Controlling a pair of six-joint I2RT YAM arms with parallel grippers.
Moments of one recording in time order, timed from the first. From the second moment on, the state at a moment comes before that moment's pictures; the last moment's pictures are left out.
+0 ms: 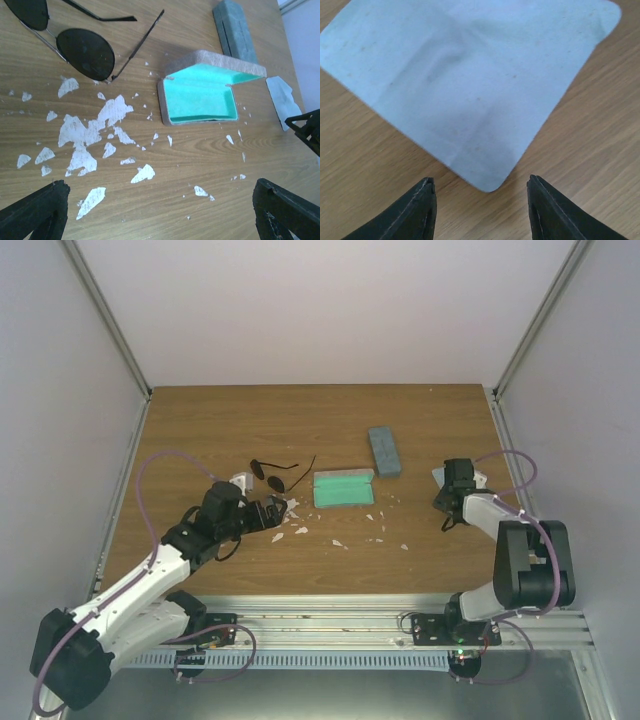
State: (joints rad) left arm -0.52 0.91 0.56 -0.29 0.10 -0.73; right arm 0.02 1.47 0.68 -0.30 0.32 0.55
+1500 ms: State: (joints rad) left arm -0.51 1.06 0.52 -0.18 0.25 -0.62; right arm 0.26 1.24 0.60 -0.44 -0.13 0.62
